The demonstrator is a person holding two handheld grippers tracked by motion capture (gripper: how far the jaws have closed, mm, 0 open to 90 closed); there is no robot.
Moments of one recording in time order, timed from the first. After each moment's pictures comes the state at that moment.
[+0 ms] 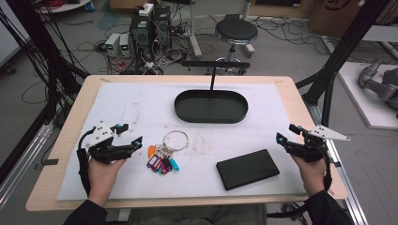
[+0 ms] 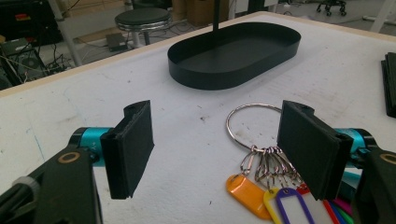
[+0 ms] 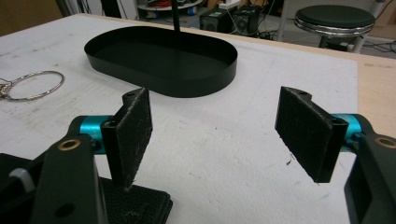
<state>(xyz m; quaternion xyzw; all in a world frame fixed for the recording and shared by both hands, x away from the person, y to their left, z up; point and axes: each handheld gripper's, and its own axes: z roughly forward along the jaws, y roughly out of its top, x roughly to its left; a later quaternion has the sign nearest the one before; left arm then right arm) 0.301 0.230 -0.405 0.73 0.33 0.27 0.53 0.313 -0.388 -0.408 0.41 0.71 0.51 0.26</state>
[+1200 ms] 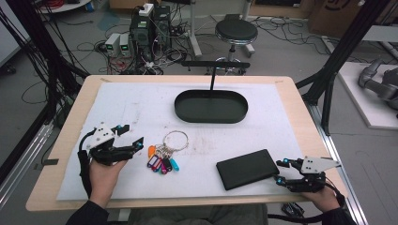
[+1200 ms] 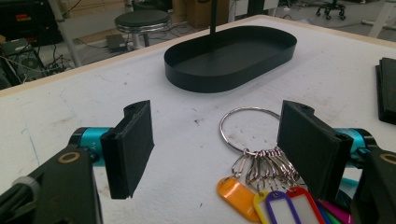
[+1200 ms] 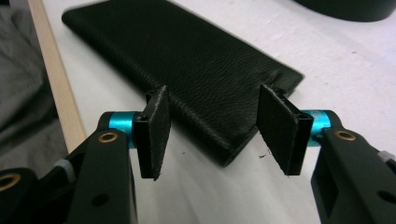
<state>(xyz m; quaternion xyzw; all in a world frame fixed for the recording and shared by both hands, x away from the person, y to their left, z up) 0.295 0.225 -0.402 0.73 0.33 0.27 0.53 0.258 -0.392 -0.453 0.21 0.86 0.45 0.16</state>
